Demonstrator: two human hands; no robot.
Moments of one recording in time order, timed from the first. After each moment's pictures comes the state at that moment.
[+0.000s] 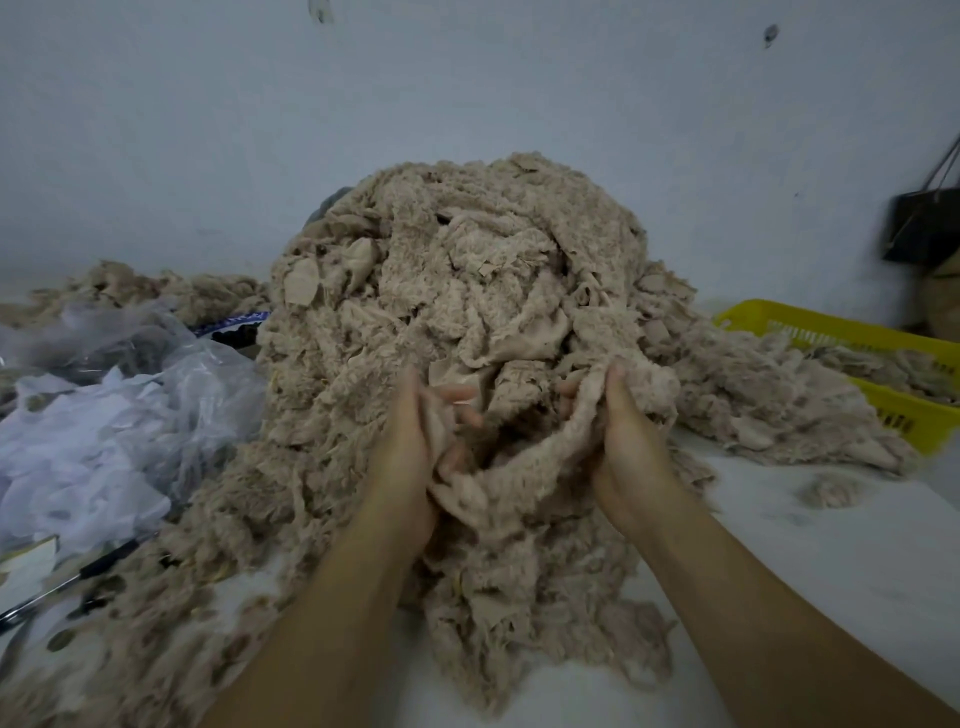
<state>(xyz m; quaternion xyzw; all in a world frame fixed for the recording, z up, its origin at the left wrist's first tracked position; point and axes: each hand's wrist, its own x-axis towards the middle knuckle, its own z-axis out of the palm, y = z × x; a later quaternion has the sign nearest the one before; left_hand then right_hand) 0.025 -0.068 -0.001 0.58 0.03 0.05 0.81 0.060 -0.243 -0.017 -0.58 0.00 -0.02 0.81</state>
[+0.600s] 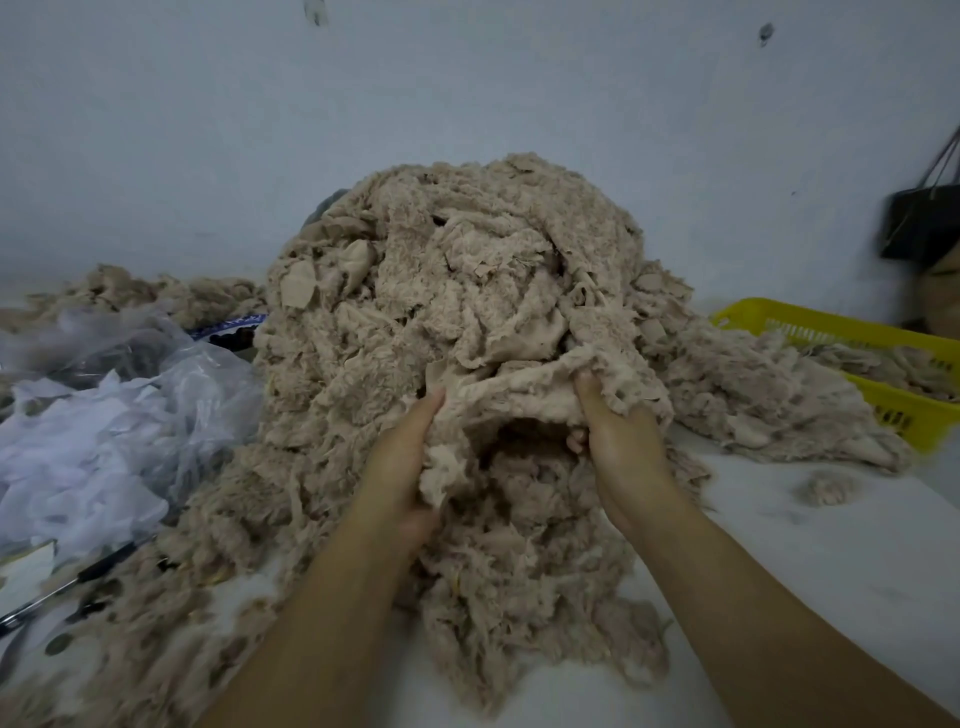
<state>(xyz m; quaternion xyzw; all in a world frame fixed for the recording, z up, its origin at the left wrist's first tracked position) 0.010 -0.067 0.008 0.44 0.07 -0.05 0.89 0.058 -0.244 -0.016 -0.61 0.05 -0.07 0.79</state>
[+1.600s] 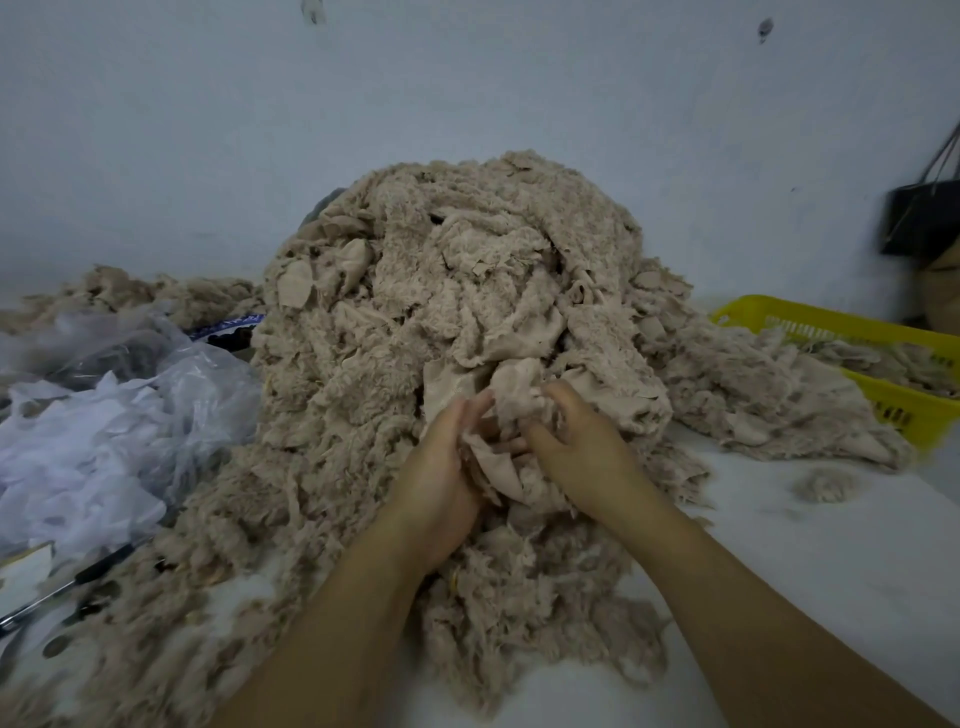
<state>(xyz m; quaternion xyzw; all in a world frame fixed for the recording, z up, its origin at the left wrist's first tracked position) 0.015 -0.089 -0.008 0.52 -0.02 -0.06 0.85 0.041 -0.240 -0.008 -0.82 -0.20 -0.09 0.53</state>
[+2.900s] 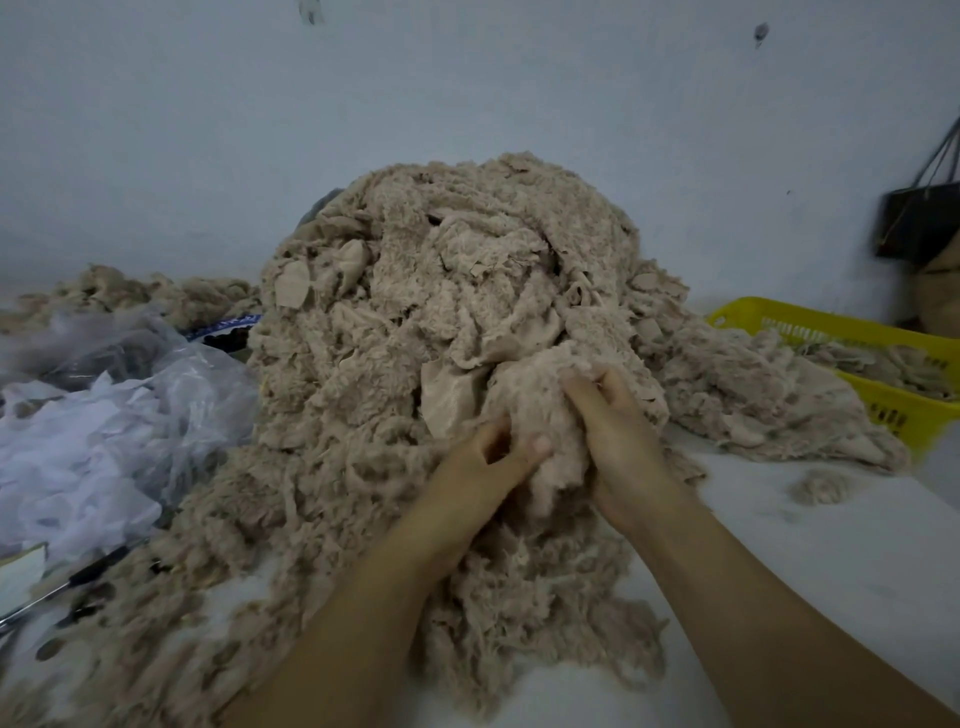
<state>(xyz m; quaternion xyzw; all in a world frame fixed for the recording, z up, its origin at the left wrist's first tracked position) 0.018 -0.098 -0.019 0.73 -0.08 -0.03 0.68 0.047 -0.239 -0.003 -0.54 -0.08 -0.03 0.84</state>
